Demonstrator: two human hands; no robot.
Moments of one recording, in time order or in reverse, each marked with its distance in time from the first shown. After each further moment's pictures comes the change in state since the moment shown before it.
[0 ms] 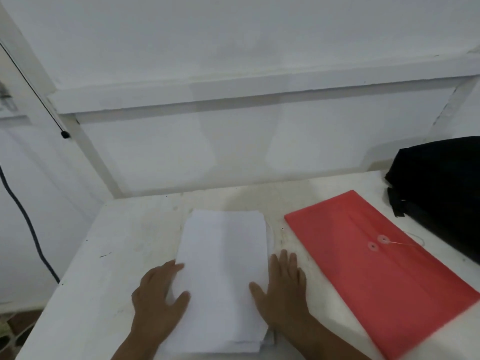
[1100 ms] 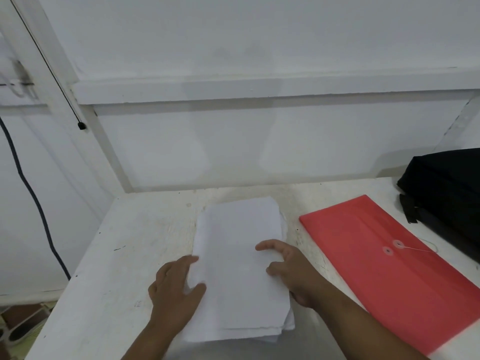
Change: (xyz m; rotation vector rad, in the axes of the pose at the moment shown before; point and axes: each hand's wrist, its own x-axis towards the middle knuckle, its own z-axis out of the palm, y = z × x) left_hand 0.005 0.011 -0.009 -0.082 -0.135 -0.099; right_hand 0.015 -0.027 -0.040 1.013 -0.258 -0.091
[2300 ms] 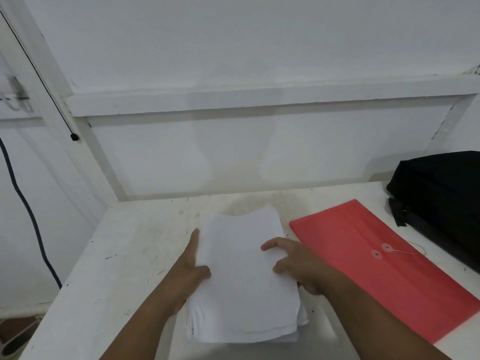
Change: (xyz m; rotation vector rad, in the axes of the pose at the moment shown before) left_hand 0.027 0.067 -0.013 -0.551 -0.413 -0.095; right_hand 0.004 -0.018 -0.044 -0.199 -0.055 0.086
